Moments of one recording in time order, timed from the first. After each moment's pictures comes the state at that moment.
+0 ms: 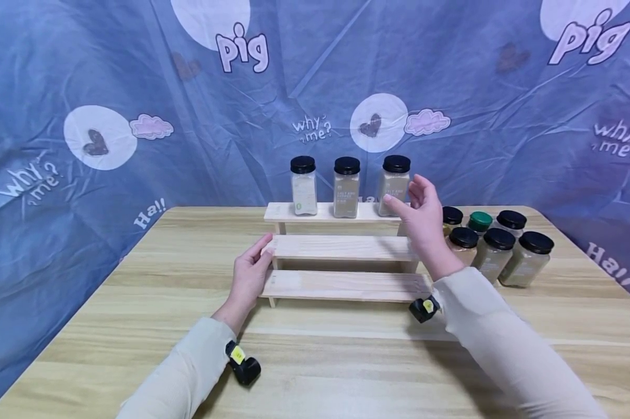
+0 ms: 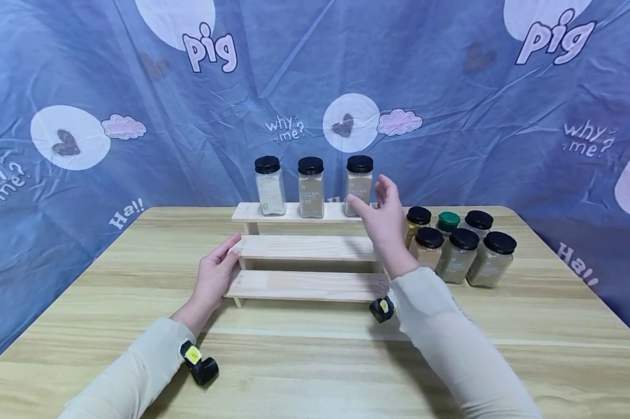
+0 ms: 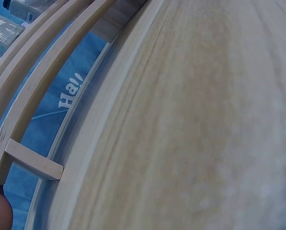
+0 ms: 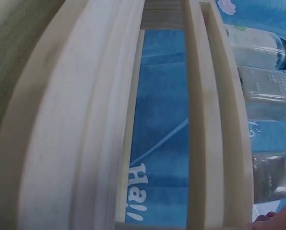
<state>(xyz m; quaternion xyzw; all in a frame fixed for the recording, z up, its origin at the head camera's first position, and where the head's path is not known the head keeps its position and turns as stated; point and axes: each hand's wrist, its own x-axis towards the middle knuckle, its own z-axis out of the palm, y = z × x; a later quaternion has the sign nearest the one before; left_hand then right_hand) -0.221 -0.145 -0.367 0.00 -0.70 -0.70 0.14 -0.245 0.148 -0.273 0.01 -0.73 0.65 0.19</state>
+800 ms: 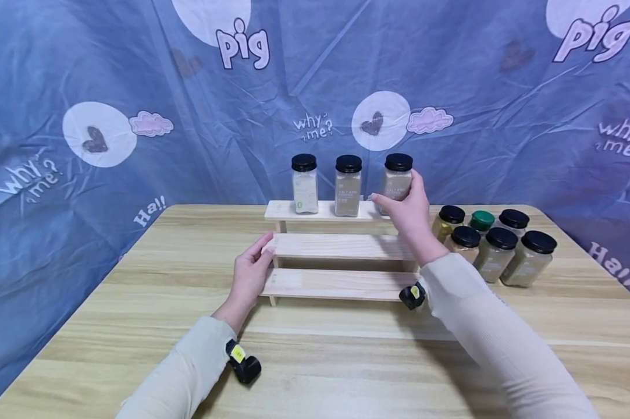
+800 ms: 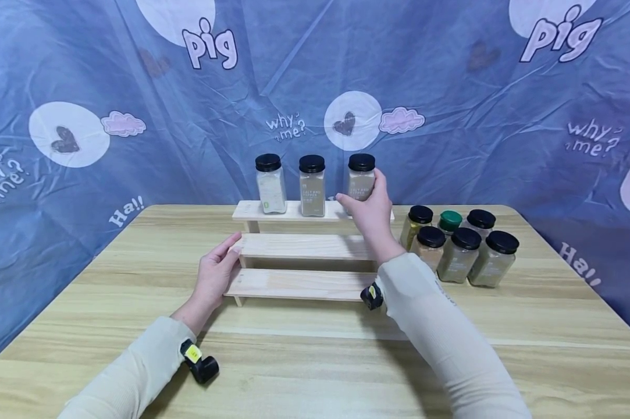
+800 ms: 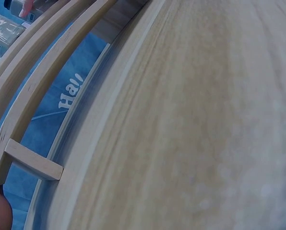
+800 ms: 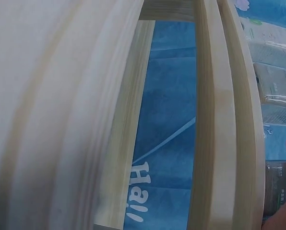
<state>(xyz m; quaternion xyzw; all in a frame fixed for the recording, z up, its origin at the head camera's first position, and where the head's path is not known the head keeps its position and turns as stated) -0.221 -0.146 -0.367 0.00 -0.70 -0.69 0.15 -0.266 0.134 -0.270 -0.02 -0.79 0.57 0.20</state>
